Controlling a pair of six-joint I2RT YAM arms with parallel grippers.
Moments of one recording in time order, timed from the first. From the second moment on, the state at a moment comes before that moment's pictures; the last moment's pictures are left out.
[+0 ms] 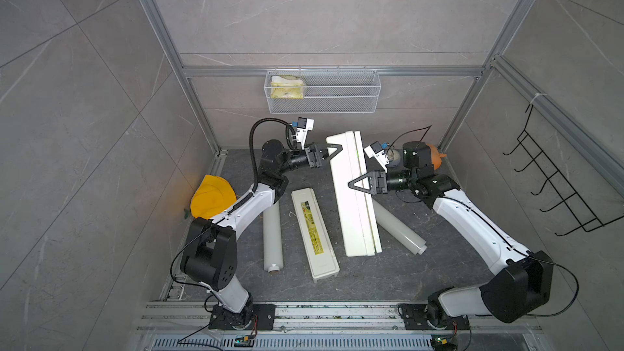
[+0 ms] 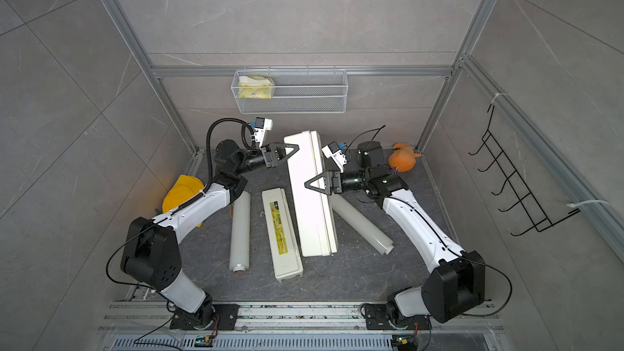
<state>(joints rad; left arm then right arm) -0.43 1.64 1.26 0.70 0.97 -0.96 0.35 1.42 1.29 -0.37 -1.13 0.39</state>
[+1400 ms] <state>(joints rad) -0.41 1.60 1.20 0.74 0.94 -1.11 0.36 1.45 1.23 -0.04 -1.15 0.57</state>
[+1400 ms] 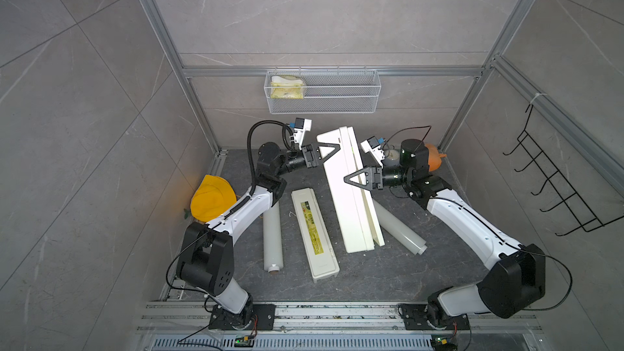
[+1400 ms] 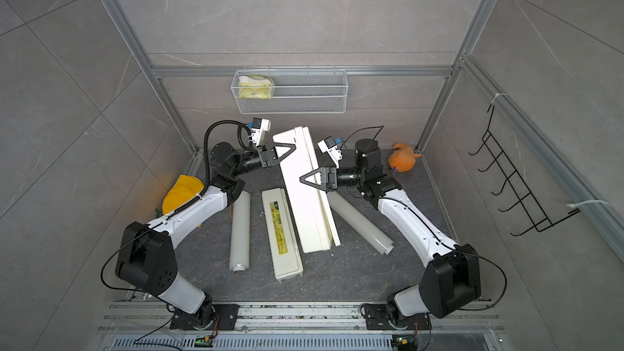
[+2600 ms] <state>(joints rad) -0.29 1.54 1.13 0.83 1.01 -1.11 0.30 1.33 1.07 0.28 -1.07 0.87</state>
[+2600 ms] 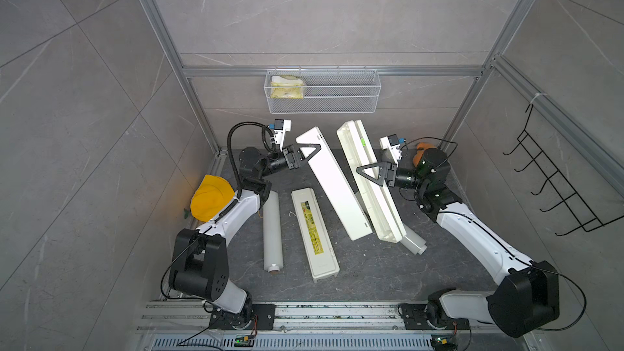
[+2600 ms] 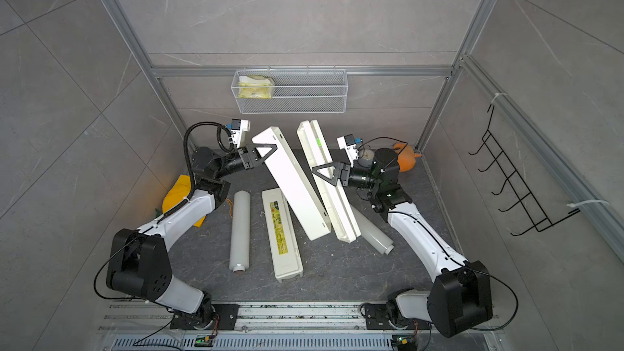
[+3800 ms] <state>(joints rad) -0.28 1.64 1.16 0.67 1.04 -1.08 0.11 1.76 1.23 -0.43 0.15 -0.53</state>
